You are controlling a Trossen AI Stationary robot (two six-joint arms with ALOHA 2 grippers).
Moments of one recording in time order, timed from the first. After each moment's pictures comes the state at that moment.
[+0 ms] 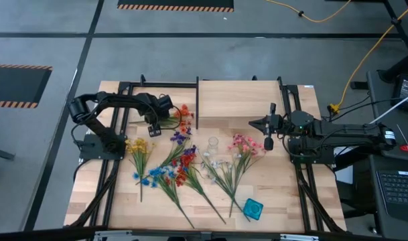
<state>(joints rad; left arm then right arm) 0.58 1.58 0.77 -0.76 -0.12 0.26 -0.11 0.58 0.35 0.04 0.11 -0.11</state>
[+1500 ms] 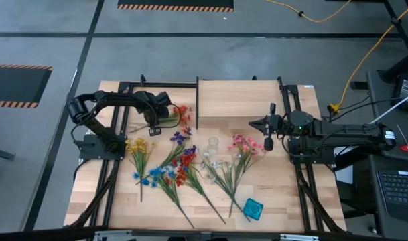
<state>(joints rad) 0.64 1.54 0.76 -0.77 -0.04 0.28 -0.11 0.58 0.35 0.02 0.11 -0.11</state>
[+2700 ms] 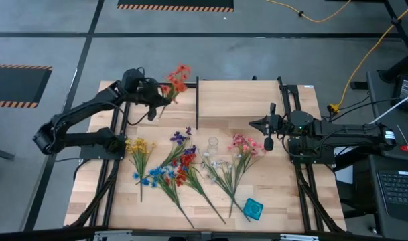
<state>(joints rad) 0.82 1.00 0.72 -0.31 0.56 0.30 -0.11 0.58 0.35 0.03 0.11 -0.11</state>
